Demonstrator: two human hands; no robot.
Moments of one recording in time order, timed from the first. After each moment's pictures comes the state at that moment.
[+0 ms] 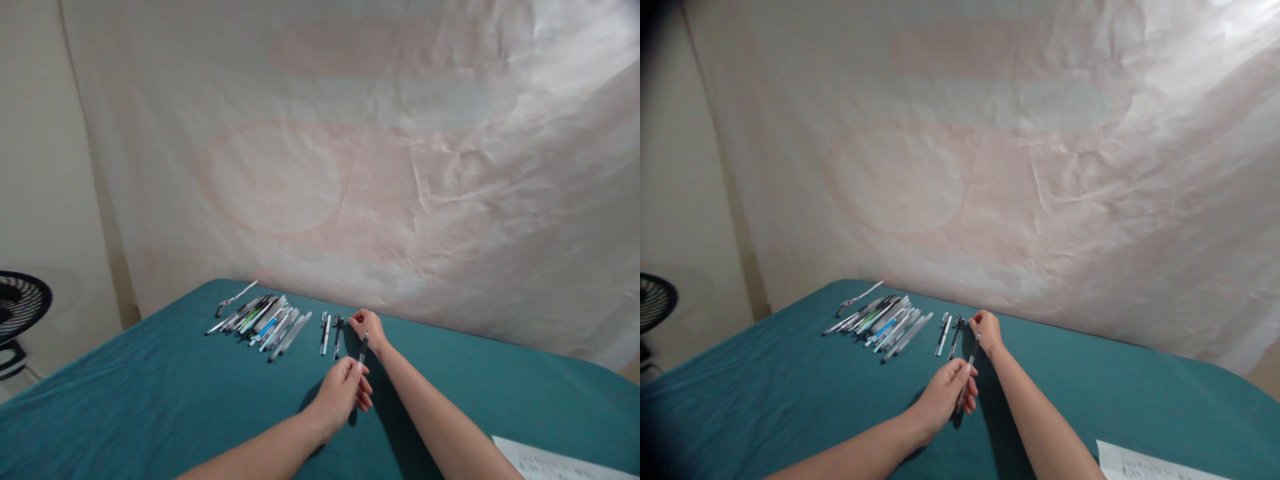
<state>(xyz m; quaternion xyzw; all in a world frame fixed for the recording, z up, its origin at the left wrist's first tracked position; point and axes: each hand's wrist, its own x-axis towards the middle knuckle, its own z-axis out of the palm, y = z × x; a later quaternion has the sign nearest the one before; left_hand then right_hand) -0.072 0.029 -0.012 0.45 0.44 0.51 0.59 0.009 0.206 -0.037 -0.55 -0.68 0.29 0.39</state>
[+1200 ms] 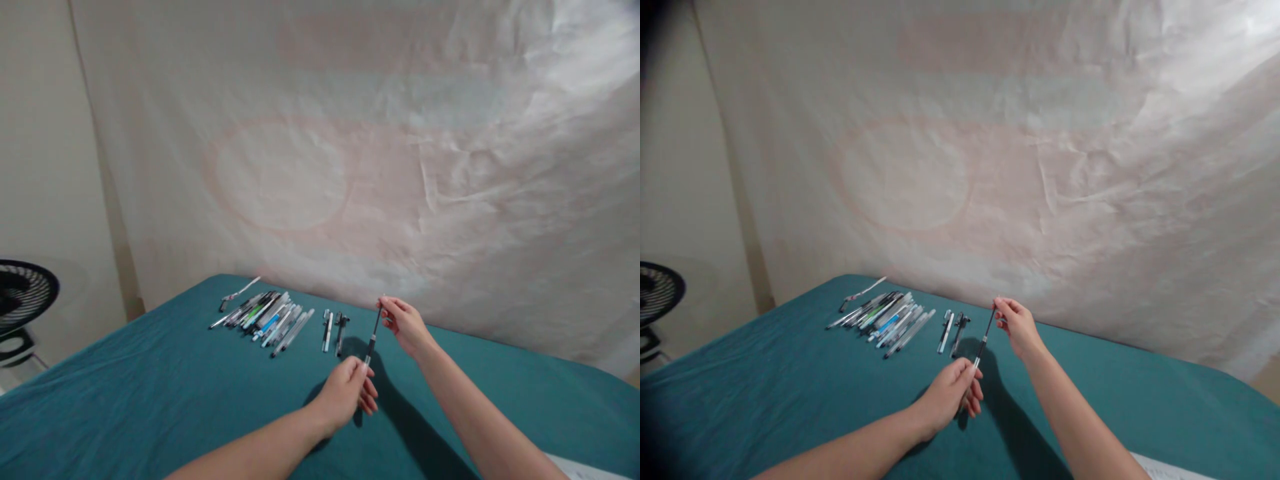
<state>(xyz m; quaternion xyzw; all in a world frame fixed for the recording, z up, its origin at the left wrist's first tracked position) -0.072 0.032 -0.022 0.47 0.41 0.49 0.61 0.056 0.154 0.041 -0.36 -0.49 0.58 0.54</state>
